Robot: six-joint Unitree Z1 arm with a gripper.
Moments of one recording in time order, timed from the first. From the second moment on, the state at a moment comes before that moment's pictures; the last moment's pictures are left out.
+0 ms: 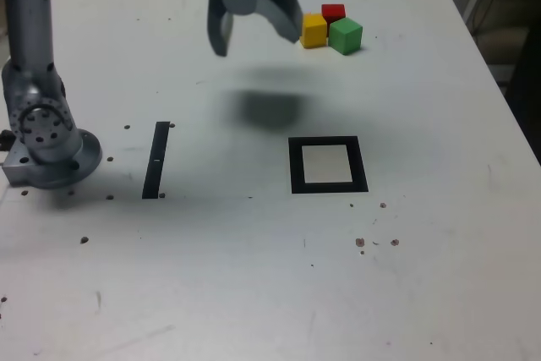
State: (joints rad) arm 0.43 1.83 -1.41 1.26 0.12 0.51
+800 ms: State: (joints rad) arm 0.58 2.14 -1.87 1.33 0.18 0.62
